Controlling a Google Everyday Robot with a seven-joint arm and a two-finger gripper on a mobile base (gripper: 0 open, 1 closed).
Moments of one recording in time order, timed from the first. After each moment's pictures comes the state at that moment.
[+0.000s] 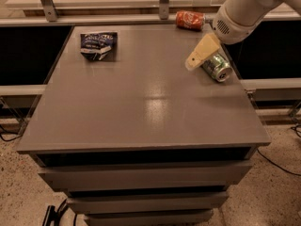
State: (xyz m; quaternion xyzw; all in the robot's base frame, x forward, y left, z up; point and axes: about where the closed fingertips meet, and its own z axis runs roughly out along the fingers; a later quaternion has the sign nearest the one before) arm 0.624 -0.189 0.922 -0.30 0.93 -0.02 0.23
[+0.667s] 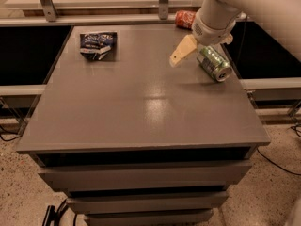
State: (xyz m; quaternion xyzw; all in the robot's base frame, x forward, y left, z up) arm 0.663 -0.163 0.895 -0.21 0.95 -0.03 0.21
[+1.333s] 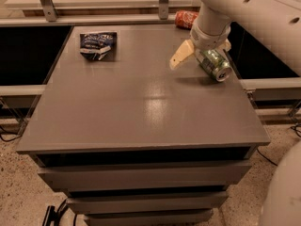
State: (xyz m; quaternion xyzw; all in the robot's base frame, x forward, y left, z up) arm 0.682 -0.165 0.866 -0.18 0.96 -0.03 0.19
